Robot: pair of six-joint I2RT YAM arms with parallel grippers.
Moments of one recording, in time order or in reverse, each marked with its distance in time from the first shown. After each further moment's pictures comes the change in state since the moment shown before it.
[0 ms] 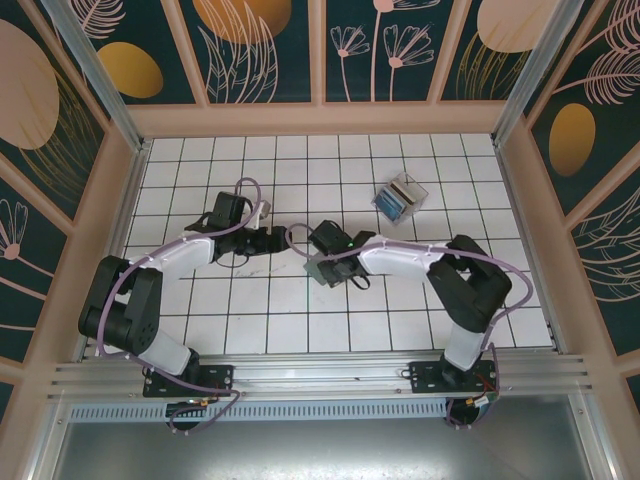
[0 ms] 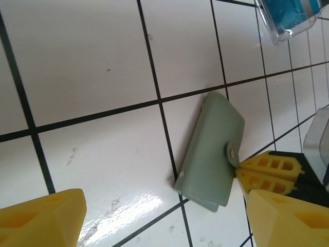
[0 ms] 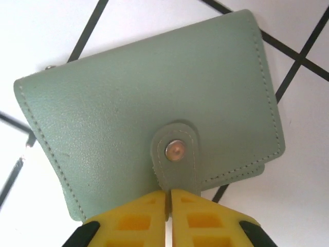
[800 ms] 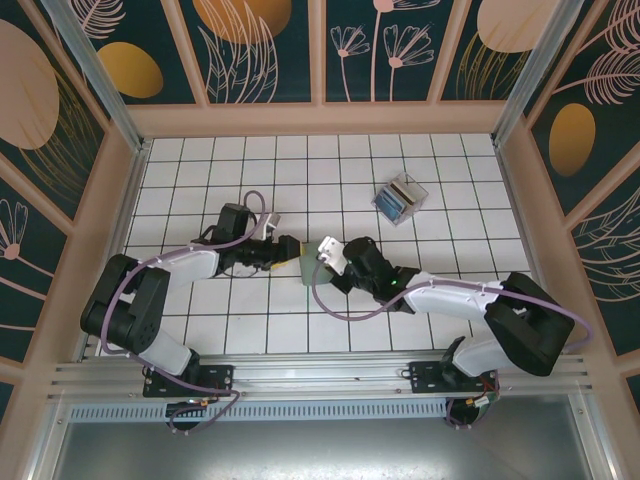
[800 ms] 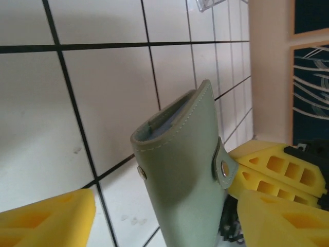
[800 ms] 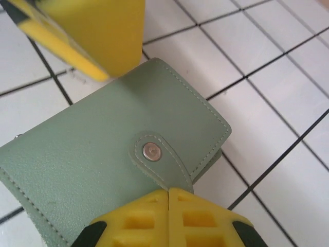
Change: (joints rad) left arm -0.039 0.012 -0.132 0.273 0.286 -0.244; right arm 0.016 -0.360 -0.448 0.732 -0.055 -0.487
